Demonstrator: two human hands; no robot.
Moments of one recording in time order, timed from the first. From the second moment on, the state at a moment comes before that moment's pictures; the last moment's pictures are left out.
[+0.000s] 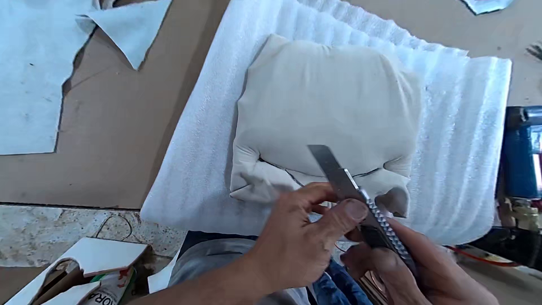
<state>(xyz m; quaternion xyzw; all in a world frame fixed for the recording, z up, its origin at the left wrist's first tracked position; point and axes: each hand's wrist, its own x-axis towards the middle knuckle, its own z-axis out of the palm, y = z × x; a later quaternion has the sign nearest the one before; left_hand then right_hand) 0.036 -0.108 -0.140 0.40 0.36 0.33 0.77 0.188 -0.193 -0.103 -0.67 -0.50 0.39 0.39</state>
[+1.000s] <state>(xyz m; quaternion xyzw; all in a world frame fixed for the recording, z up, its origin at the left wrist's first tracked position) -0.046 -0.097 -0.227 0.86 0.40 0.30 0.11 0.155 -0.156 -0.147 -0.66 -0.73 0.12 0.11</state>
